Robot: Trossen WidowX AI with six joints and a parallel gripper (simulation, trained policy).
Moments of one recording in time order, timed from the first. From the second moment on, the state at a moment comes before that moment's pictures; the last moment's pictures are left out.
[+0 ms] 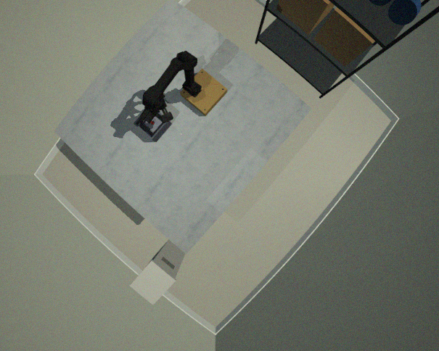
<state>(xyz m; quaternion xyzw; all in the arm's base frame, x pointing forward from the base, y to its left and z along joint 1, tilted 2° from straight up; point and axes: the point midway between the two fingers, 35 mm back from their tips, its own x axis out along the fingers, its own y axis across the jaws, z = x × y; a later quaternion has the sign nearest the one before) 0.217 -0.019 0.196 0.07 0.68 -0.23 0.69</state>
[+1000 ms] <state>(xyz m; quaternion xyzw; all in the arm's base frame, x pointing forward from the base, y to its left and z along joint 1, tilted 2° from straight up) 0.276 -0.048 0.190 0.09 0.69 -0.26 0.68</state>
